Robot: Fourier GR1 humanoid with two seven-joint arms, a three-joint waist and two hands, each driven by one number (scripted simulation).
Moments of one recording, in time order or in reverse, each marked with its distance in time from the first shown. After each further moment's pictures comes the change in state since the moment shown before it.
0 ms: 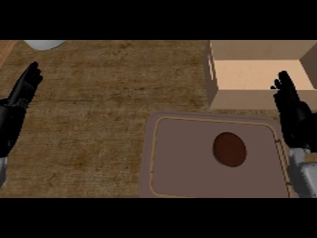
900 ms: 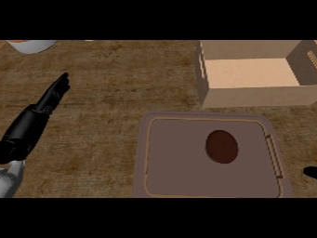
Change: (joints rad) left arm -0.010 -0.055 -0.062 0.033 -0.003 -0.133 -0.022; right arm 0.310 -0.434 -0.130 -0.607 0.264 0.136 0.016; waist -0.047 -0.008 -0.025
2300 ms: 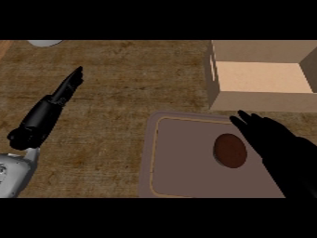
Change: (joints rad) left arm -0.088 -0.086 0.018 0.086 -0.058 -0.076 -0.008; right arm -0.502 -0.020 0.644 -0.169 0.143 0.493 0.978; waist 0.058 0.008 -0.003
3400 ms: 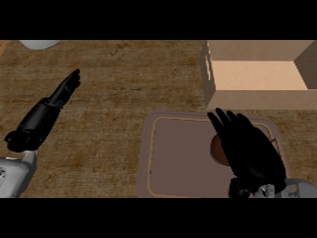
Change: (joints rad) left arm 0.032 -0.039 0.058 -0.008 -0.046 -0.045 0.004; right arm -0.034 0.227 0.144 0.290 0.281 0.040 -0.017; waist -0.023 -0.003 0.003
